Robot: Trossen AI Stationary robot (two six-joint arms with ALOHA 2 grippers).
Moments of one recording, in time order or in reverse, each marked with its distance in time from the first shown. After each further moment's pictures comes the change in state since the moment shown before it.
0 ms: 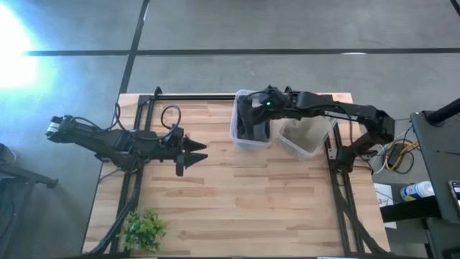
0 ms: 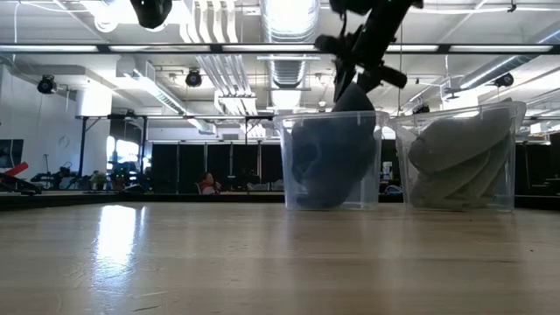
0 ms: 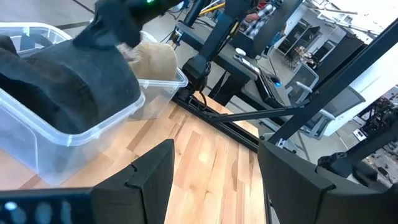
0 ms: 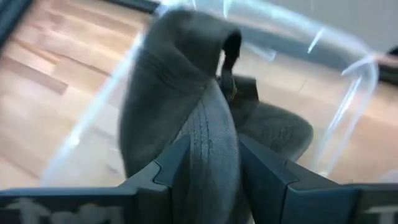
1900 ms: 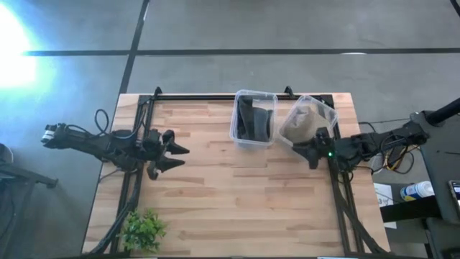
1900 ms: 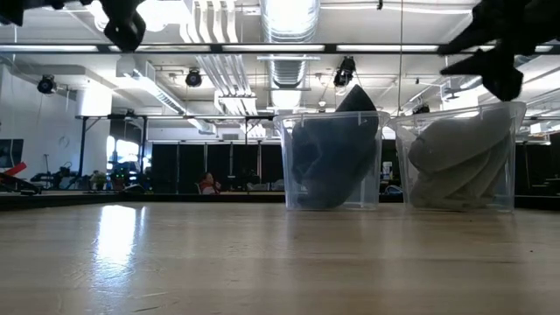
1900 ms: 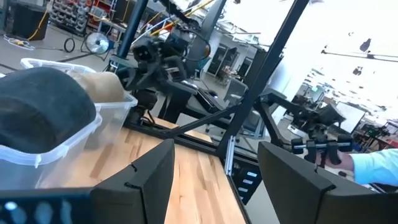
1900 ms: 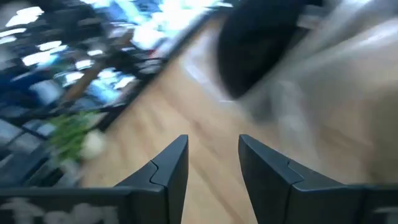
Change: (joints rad) left arm 0.052 -0.397 -0.427 0.314 0.267 0.205; right arm 0.626 -1.098 -0.897 0.357 0.246 0.144
